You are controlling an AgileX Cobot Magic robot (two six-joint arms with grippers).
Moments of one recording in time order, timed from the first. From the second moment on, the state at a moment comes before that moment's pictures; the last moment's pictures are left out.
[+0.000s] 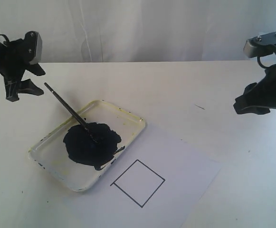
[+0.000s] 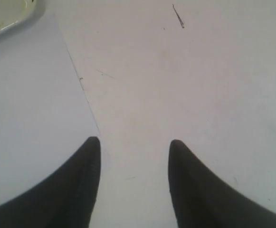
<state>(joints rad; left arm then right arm) -0.01 2.04 -1.63 -0.59 0.84 1.93 -0.03 1.46 -0.98 0.49 0.72 -0.76</state>
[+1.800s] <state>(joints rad) -0.13 2.28 -2.14 -0.35 1.19 1.56 -0.03 1.51 -0.98 0.49 0.70 -0.78</state>
